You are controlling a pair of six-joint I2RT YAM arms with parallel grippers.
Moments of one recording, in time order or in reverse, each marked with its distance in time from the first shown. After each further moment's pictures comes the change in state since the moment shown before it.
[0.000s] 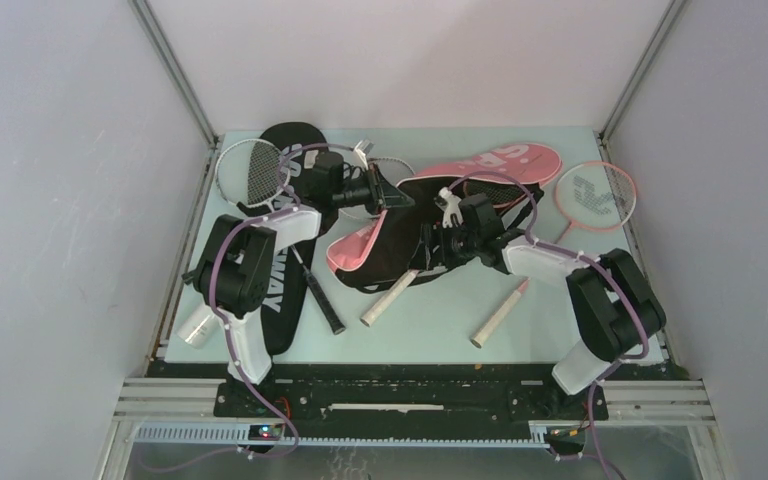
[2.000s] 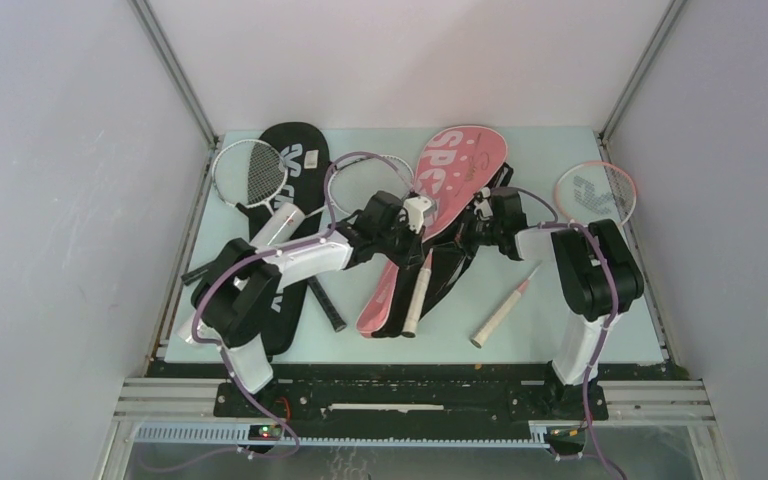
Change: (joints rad) left arm -0.350 -0.155 -0.091 -0.513 -0.496 0.830; right arm -0.269 0.257 0.001 0.326 -0.332 0.684
